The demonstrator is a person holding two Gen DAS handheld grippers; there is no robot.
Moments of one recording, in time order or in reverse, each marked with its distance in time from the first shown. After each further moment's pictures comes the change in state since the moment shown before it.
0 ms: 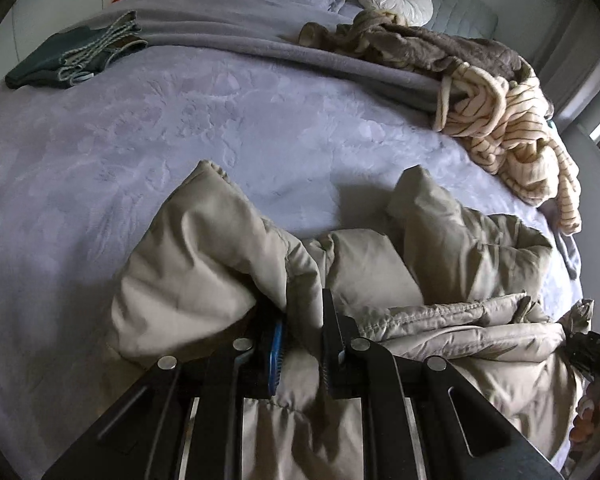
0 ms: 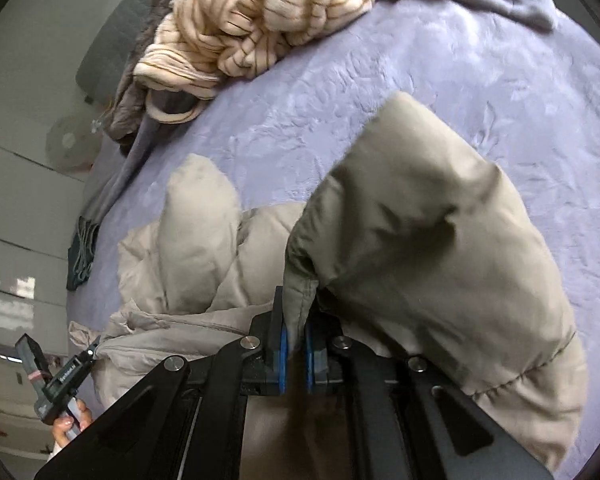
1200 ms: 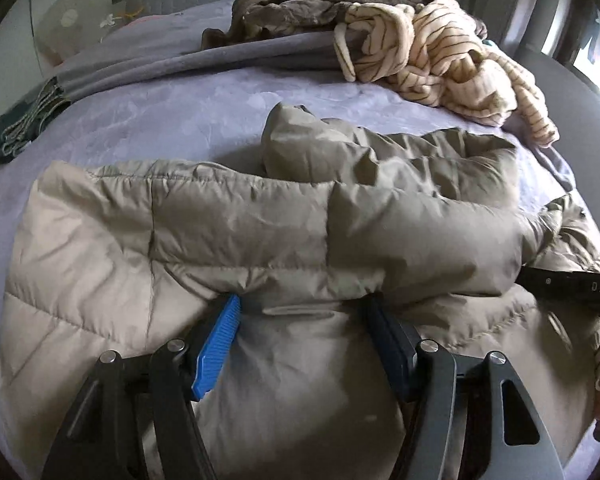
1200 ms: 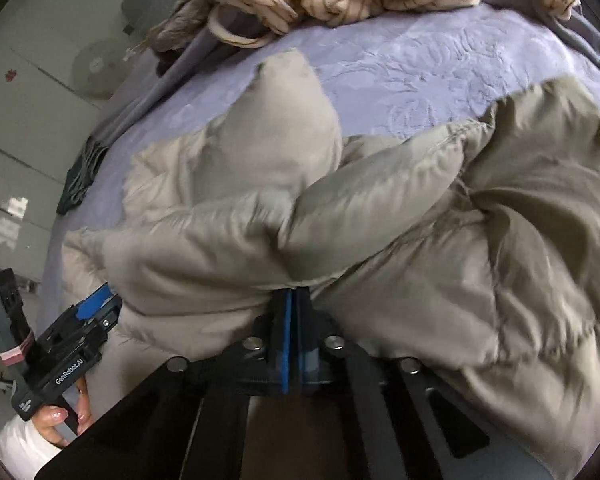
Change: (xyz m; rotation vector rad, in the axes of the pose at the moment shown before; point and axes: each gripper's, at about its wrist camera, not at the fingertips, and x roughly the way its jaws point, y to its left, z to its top) left arm 0.023 -0.095 -0.048 0.290 -0.037 0.013; right arm 0.044 0.048 -0.030 -0.259 0.076 -0.021
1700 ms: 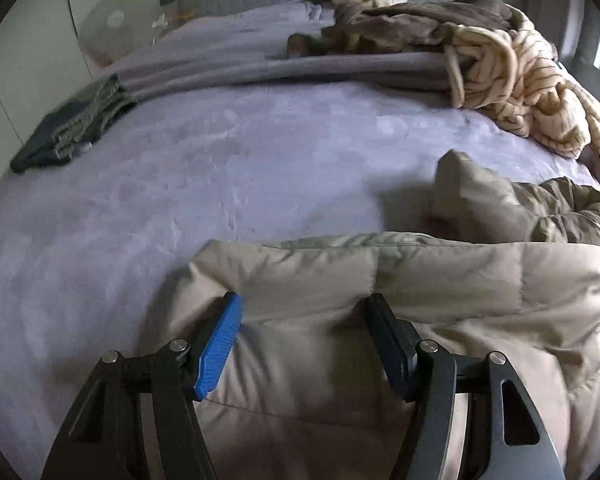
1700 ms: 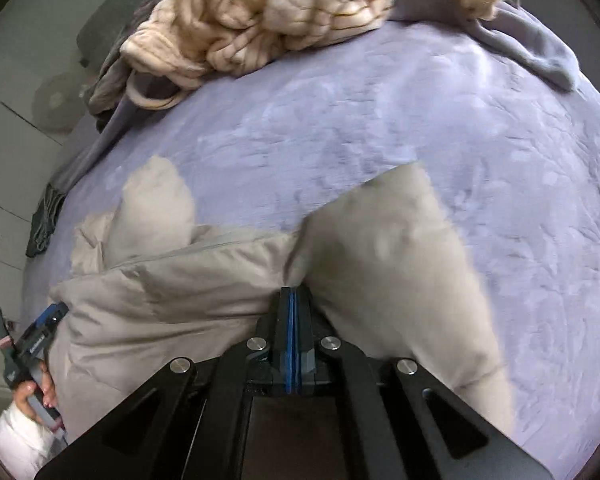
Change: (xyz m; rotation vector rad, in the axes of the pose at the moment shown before) left arm 0.013 0.100 0.038 -0.062 -0.006 0.168; right arm -0.042 -0.080 0.032 0.089 -0.065 -0.121
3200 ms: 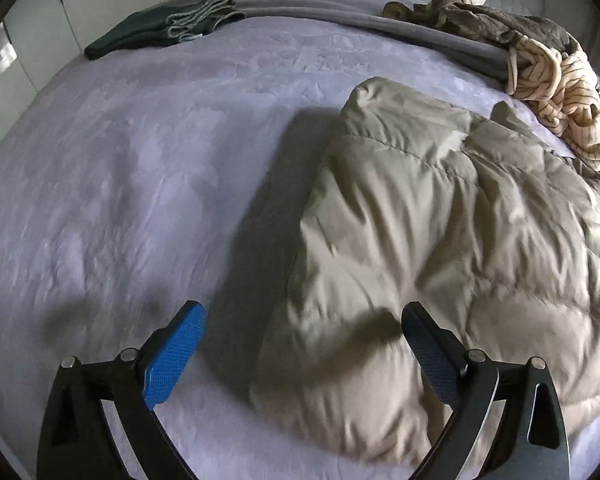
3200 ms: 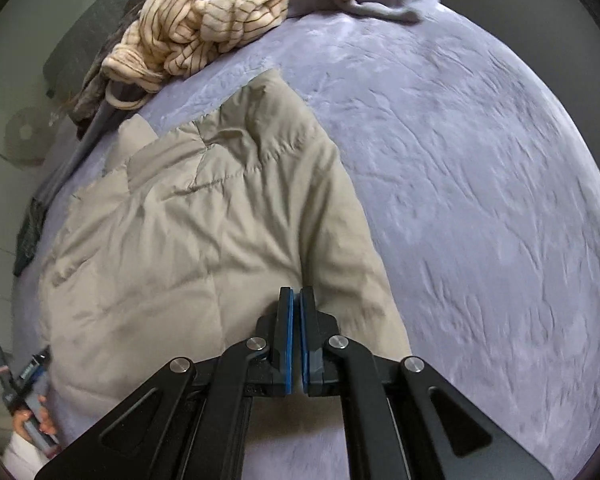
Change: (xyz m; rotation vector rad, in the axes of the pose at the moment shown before) left arm -0.083 0.068 -0.111 -0.231 0.168 0.085; right arm -0.092 -0.022 -0.130 0.159 -0.053 -0.098
